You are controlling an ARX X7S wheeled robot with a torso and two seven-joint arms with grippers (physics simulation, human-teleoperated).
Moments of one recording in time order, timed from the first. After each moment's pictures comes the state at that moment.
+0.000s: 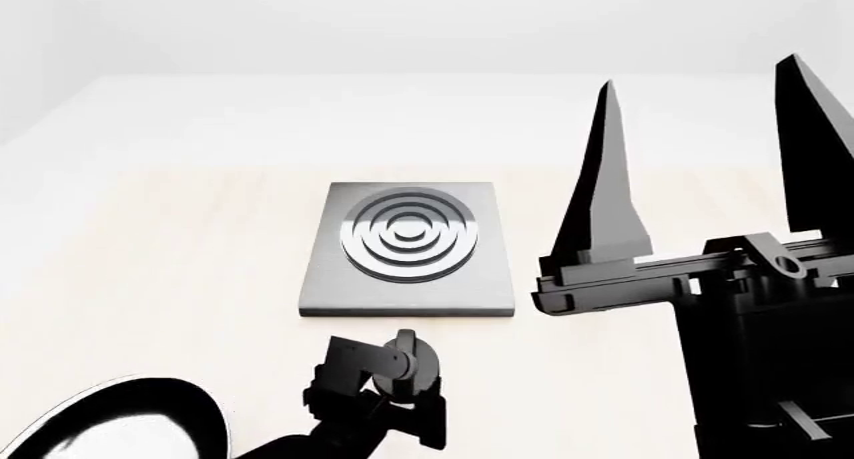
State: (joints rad) left arm -0.44 -0.37 0.81 -0.12 -0.88 -0.32 -0.29; right arm 0.67 0.86 -0.61 -1.01 0.62 0.31 0.93
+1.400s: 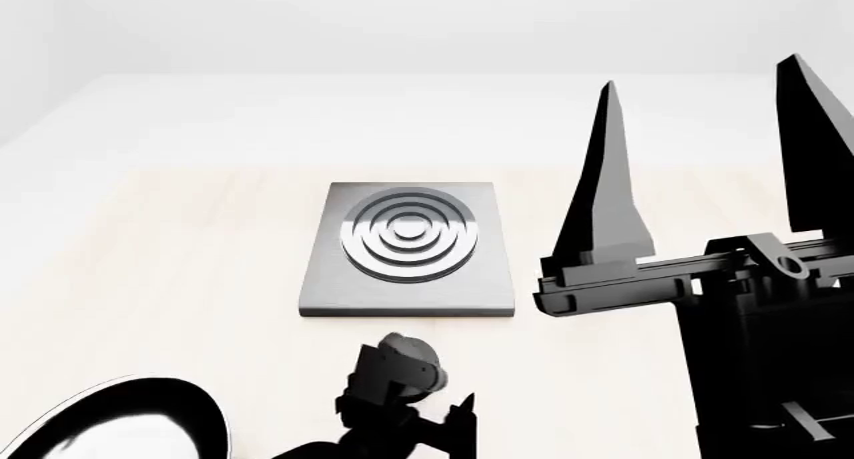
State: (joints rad) left arm -0.45 -0.31 0.85 -0.15 -0.89 -0.32 -0.24; right arm 0.69 0.88 -0.65 -1.00 0.62 0.28 0.95
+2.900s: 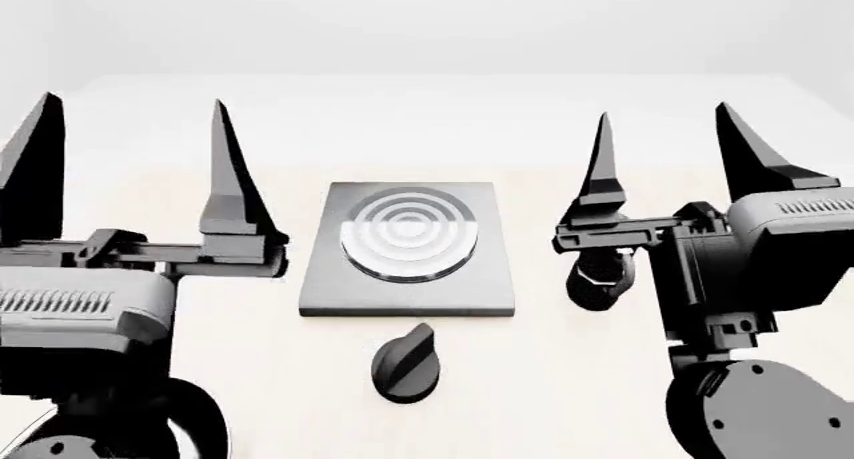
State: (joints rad) left arm -0.44 -0.76 0.48 0.75 -0.43 -0.10 -0.77; right arm 0.62 0.84 -0.65 -0.54 0.63 0.06 0.77
